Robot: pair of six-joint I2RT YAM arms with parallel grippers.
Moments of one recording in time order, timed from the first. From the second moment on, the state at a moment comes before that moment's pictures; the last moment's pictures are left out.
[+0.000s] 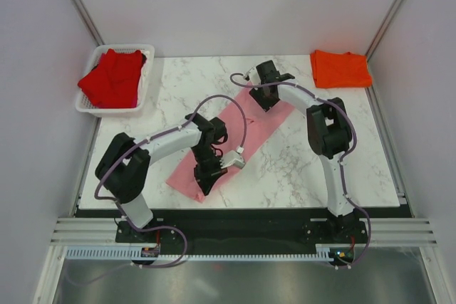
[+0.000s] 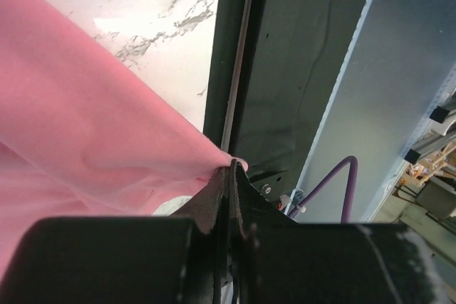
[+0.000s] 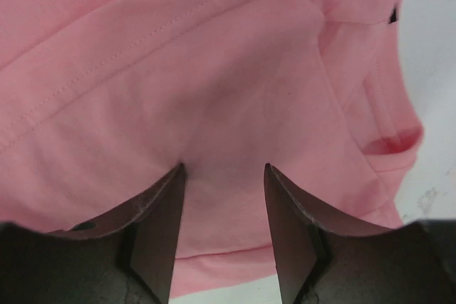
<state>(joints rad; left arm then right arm) -0.71 1.69 1.16 -1.23 0.57 0.68 0.39 2.24 1.81 -0.58 0.11 -0.36</state>
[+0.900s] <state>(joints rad) -0.91 2.13 1.67 -1.24 0.65 0.64 0.38 2.72 2.52 -0.50 0.04 -0.33</state>
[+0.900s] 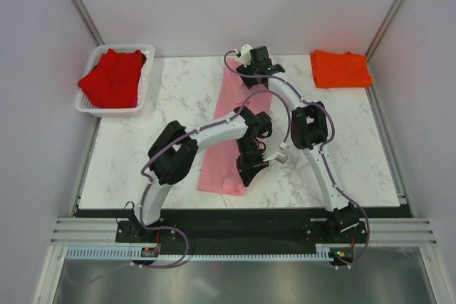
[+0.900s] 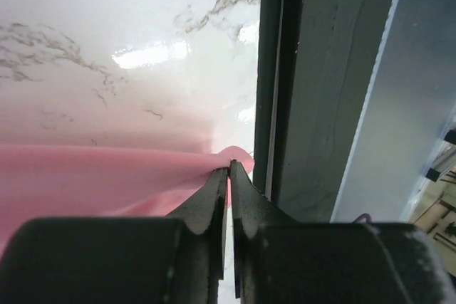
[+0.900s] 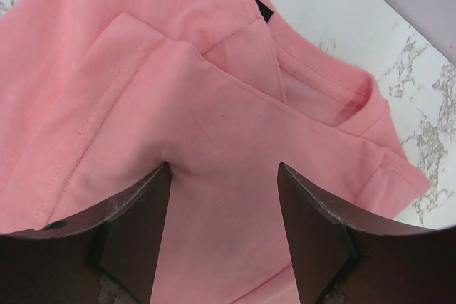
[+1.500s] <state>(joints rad) -0.91 1.93 1.72 -1.19 0.61 0.54 0.30 2.30 2.16 -0.45 0.01 -0.22</state>
